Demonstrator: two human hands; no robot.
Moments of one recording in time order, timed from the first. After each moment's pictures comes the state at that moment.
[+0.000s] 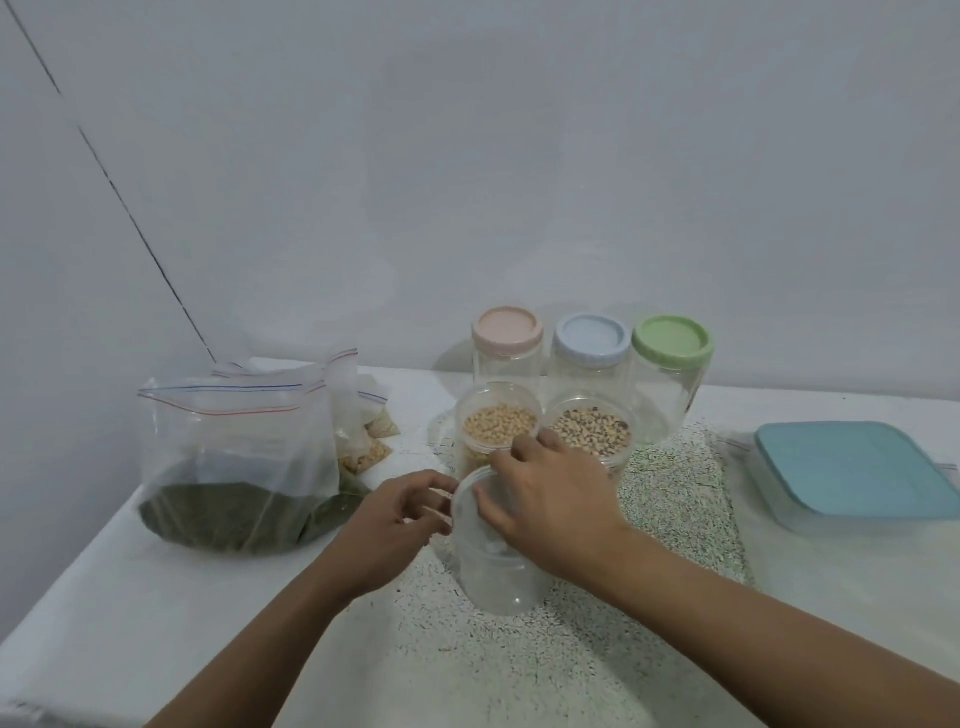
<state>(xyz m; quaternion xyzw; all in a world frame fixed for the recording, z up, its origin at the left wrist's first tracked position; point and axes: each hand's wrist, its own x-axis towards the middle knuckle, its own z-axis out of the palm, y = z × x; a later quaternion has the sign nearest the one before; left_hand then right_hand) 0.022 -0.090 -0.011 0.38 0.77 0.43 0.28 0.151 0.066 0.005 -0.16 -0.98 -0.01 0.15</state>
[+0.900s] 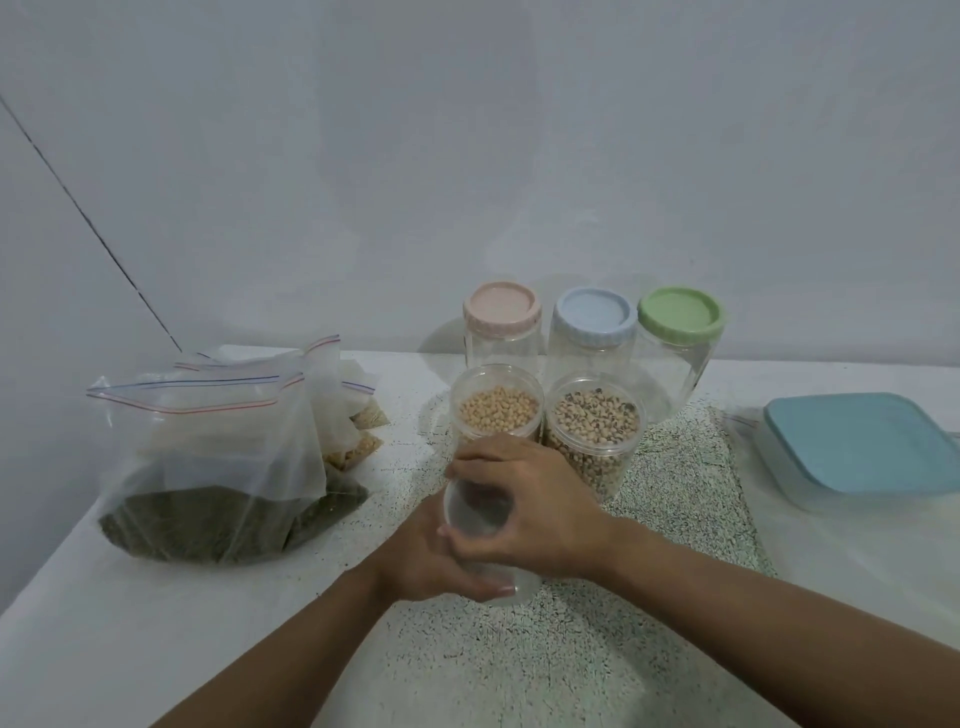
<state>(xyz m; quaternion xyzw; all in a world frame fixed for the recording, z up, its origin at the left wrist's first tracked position) 0.019 -0.052 -0.061 0.52 0.60 0.49 0.35 0.134 0.067 -0.011 -0.06 -0.95 0.23 0.18</state>
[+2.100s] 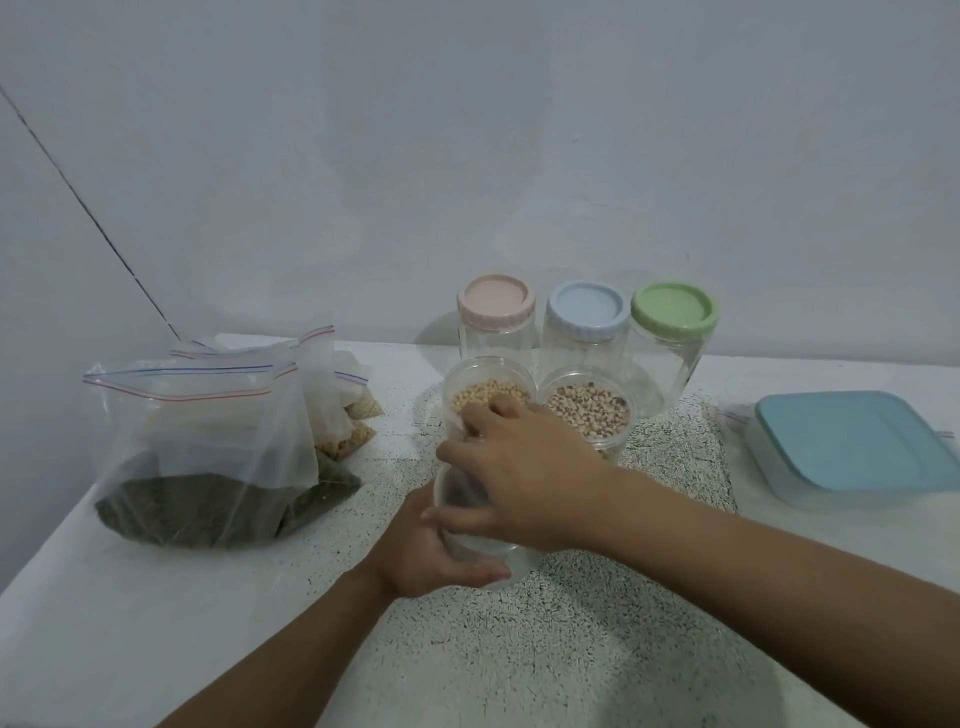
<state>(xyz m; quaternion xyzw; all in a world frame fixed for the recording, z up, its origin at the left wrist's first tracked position) 0.024 -0.056 -0.080 0.50 0.65 0.50 0.28 0.136 0.067 0.045 -0.03 -1.00 0.00 0.00</state>
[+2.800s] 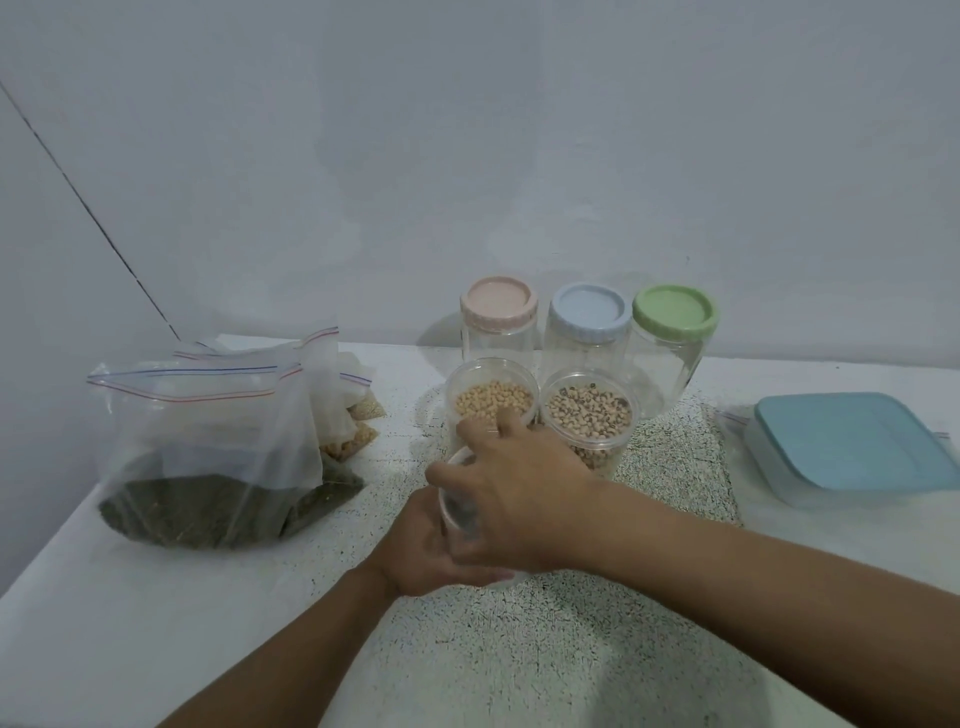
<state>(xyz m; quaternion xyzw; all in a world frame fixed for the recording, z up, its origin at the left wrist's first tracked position) 0.034 -0.053 -0.070 0.49 0.65 0.50 0.31 0.133 0.052 0.046 -0.02 -0.99 -0.05 -0.09</state>
